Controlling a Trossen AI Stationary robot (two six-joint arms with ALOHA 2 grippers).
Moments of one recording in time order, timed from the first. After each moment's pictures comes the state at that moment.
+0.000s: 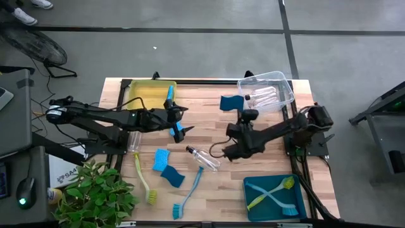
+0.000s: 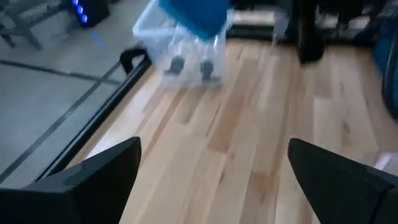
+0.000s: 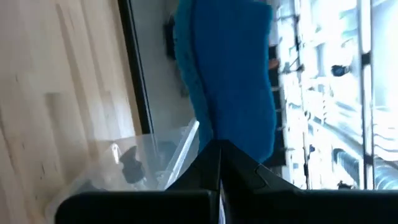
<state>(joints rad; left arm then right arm) -0.05 1.18 0.82 -0.05 -0.42 -0.07 0.26 1.74 1.22 -1.31 1.37 0.49</state>
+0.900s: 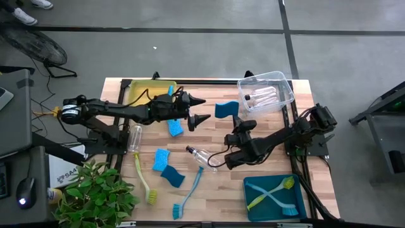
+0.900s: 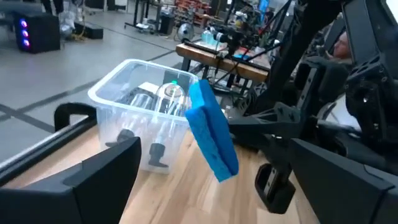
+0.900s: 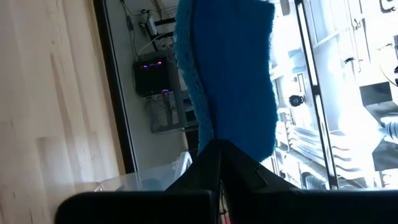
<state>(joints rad) 0.15 1.40 0.82 0.53 -0.06 -0.28 0.34 1.71 1.03 -0.72 1.57 0.08</state>
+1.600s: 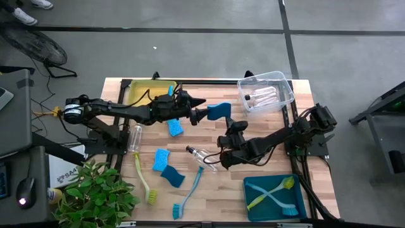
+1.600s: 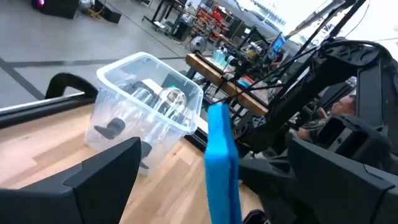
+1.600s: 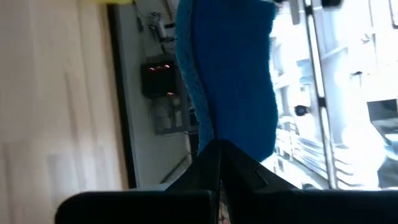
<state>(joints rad) 0.15 1.43 0.82 0.60 -0.14 -0.59 0.33 1.71 1.03 -0.22 1.53 -0.47</state>
